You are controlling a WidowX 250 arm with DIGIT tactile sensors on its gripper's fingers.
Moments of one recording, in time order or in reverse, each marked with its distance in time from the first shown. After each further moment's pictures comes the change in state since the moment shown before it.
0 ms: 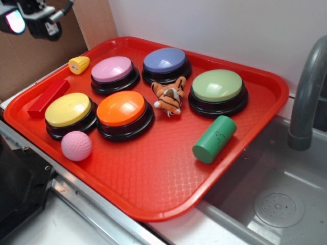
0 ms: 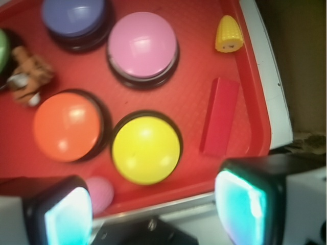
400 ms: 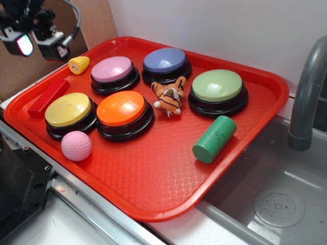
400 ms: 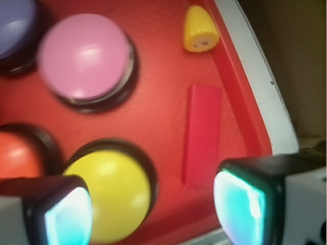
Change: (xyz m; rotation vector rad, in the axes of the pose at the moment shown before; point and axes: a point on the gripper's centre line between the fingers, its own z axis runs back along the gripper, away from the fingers) arm 0.012 0.040 -0.054 0.012 -0.046 0.141
